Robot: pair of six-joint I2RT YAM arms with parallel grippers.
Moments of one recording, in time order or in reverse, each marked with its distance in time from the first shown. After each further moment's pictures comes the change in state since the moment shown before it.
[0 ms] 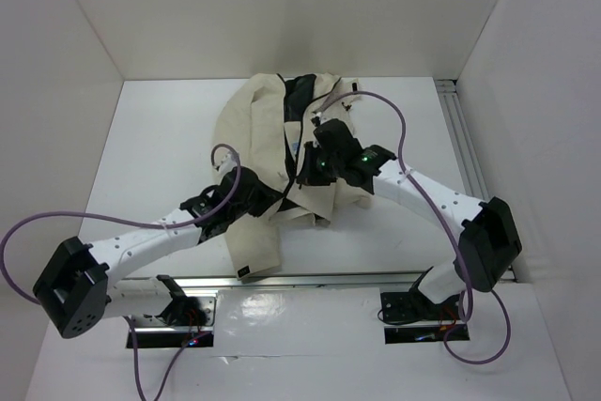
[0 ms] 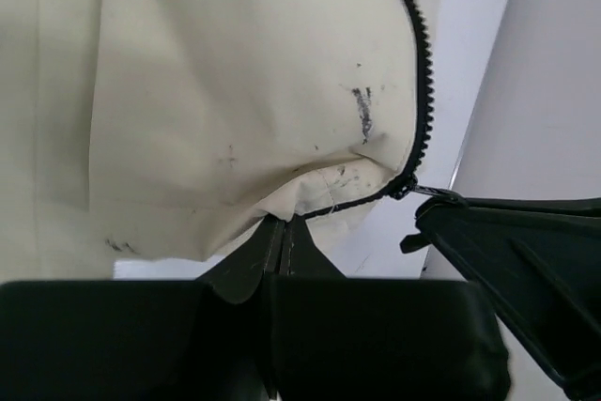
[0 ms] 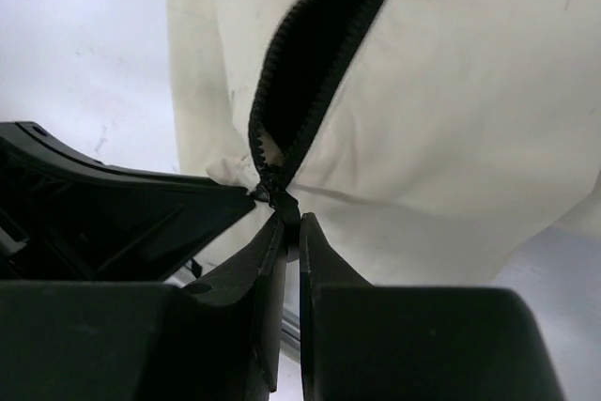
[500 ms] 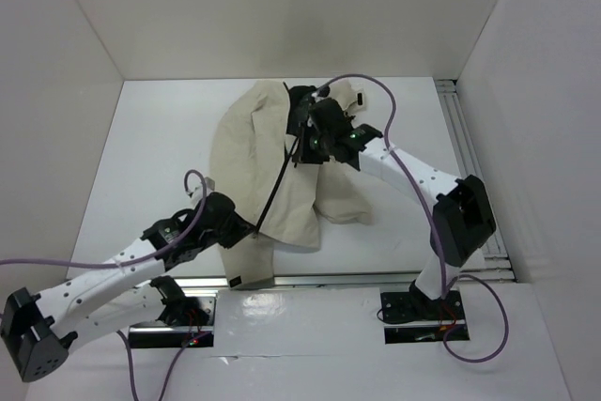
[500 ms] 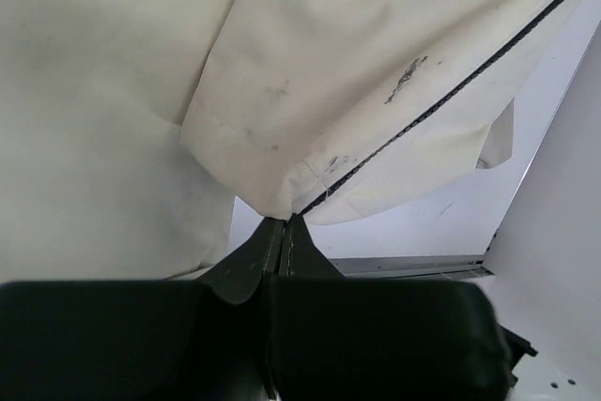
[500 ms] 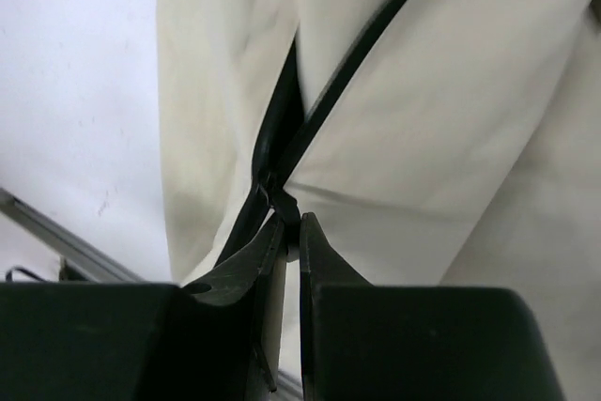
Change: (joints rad) left arm -0.056 -0.321 -0.106 -0.404 0.006 -0.037; right arm -0.052 0.160 0.135 0.011 -0.009 -0.019
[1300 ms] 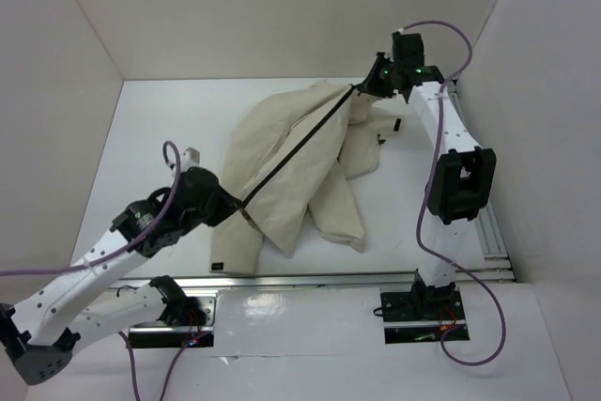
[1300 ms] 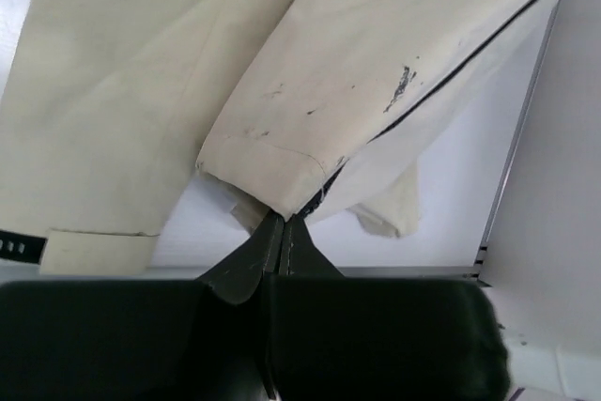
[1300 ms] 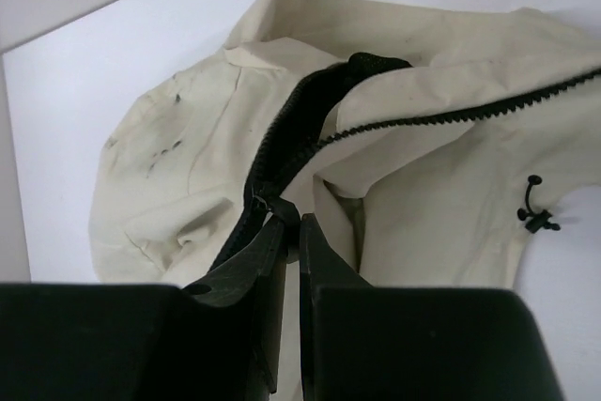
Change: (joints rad) left arm 0.034 -0.052 0.321 -0.316 -0.100 0.136; right arm -0.520 0.331 0.589 -0.139 -0.128 -0.097
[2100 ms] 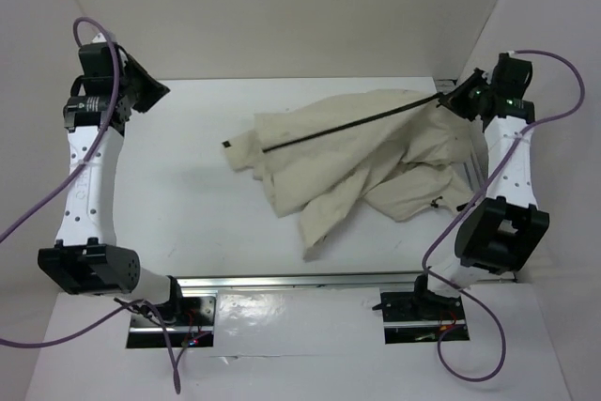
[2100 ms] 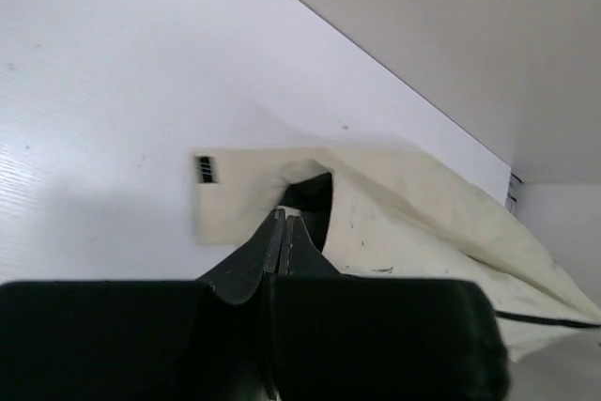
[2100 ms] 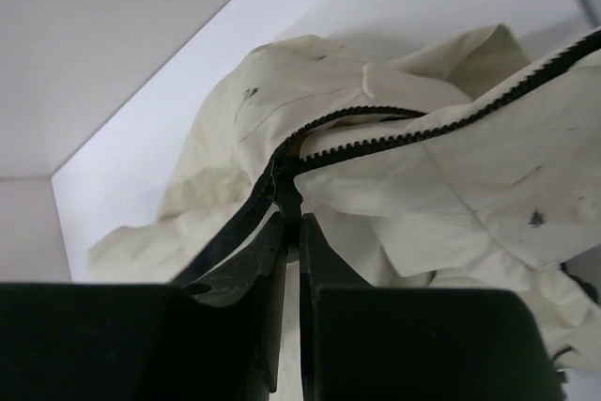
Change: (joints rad) left arm 0.827 0.588 0.793 0.077 0.373 0.551; right arm -0.441 -0.410 -0.373 -0.003 -0.155 0.025
